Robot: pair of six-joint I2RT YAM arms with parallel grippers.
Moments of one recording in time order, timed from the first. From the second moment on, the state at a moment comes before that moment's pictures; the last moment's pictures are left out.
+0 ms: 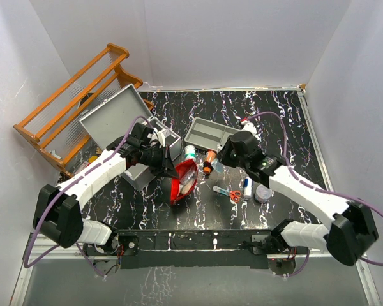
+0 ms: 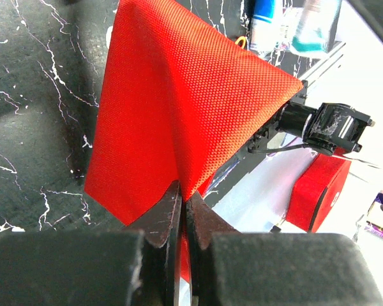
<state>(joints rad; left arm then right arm) -0.49 1.36 0.99 -0.61 0.61 -0.54 0.63 1.21 0.85 -0.31 0.19 0.77</state>
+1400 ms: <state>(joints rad) -0.49 1.34 1.02 -0.52 0.69 -0.90 0.81 1.04 0.53 0.56 -0.09 0.92</state>
